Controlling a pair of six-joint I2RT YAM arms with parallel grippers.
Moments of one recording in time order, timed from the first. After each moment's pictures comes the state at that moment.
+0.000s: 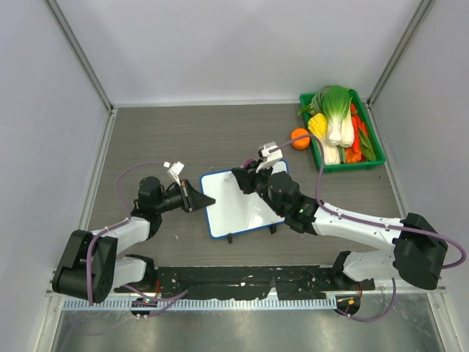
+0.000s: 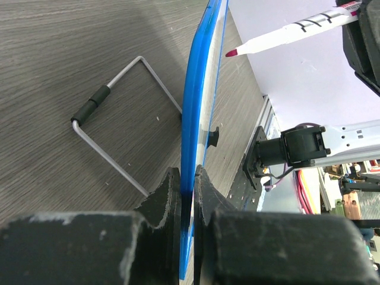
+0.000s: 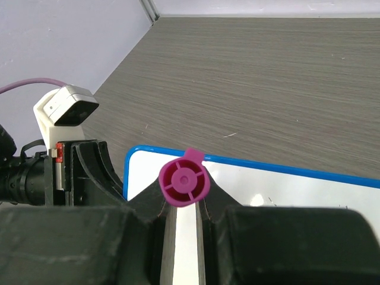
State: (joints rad) left arm -0.22 1.22 0.27 0.65 0.86 -0.71; right arm 0.98 1.25 0.73 0.44 0.37 0.39
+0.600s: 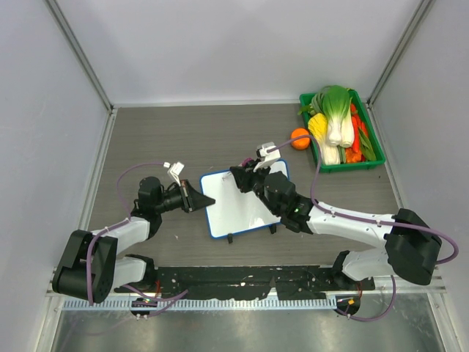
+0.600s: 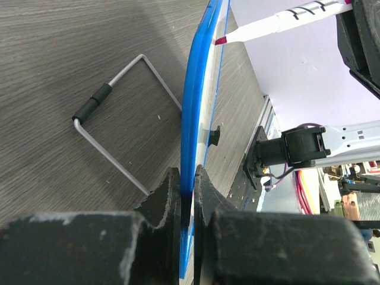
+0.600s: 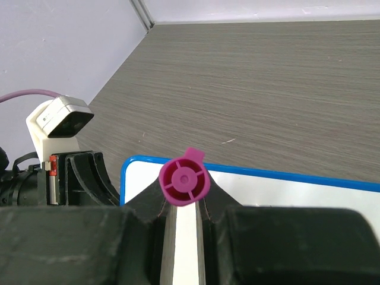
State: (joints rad) left arm -0.22 1.22 0.27 0.64 0.86 -0.71; right arm 0.98 1.31 0.73 0.51 0.41 0.40
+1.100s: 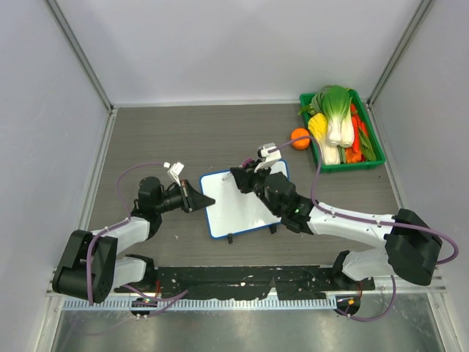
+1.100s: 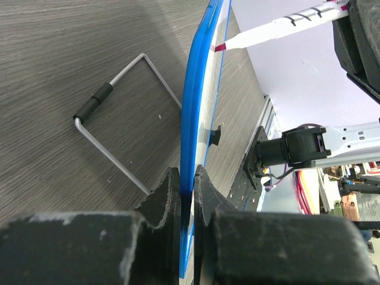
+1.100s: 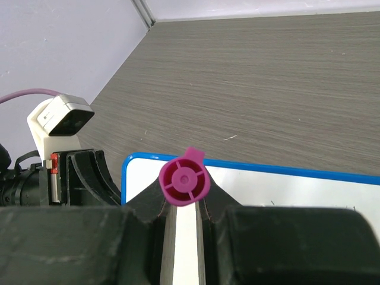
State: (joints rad) left arm -0.22 1.22 0.27 0.64 0.86 -0.71; right arm 0.98 1.31 0.72 0.51 0.41 0.42
